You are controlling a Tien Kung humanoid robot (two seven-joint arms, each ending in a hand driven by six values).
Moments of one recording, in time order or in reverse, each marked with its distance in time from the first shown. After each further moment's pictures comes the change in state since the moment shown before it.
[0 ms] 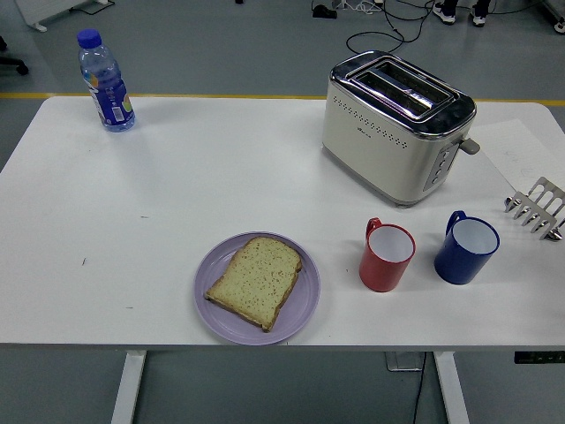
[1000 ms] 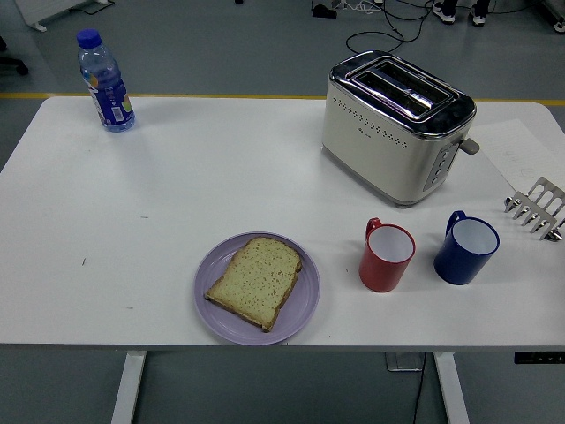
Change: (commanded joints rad) left arm -0.018 -0.001 0.004 0.000 -0.009 -0.001 -0.001; right arm -0.031 0.060 0.053 -0.041 0.027 -0.020 0.006
